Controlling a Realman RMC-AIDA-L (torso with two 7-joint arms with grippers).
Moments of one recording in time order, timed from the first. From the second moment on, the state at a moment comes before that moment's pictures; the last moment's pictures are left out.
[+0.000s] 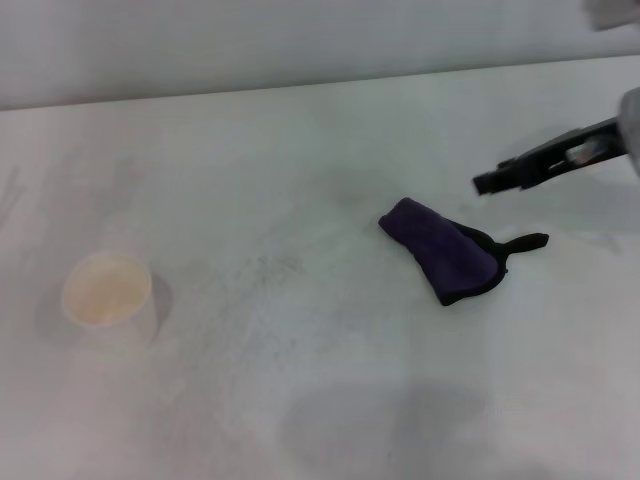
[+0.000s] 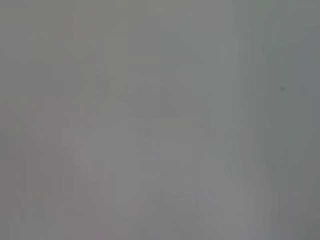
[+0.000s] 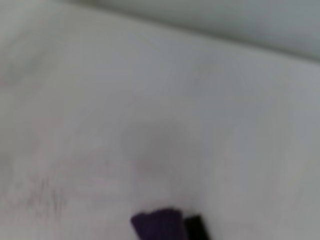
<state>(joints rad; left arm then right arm) -0.34 -2.05 0.98 0.37 -2.47 -1.07 2.79 0.52 2.01 -1.08 -1.14 0.72 1.37 -0.73</state>
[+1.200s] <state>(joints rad) -0.40 -2.08 0.98 0.21 -2.60 -1.11 2.83 0.36 1.99 -0.30 -0.51 1.52 1.17 -2.10</state>
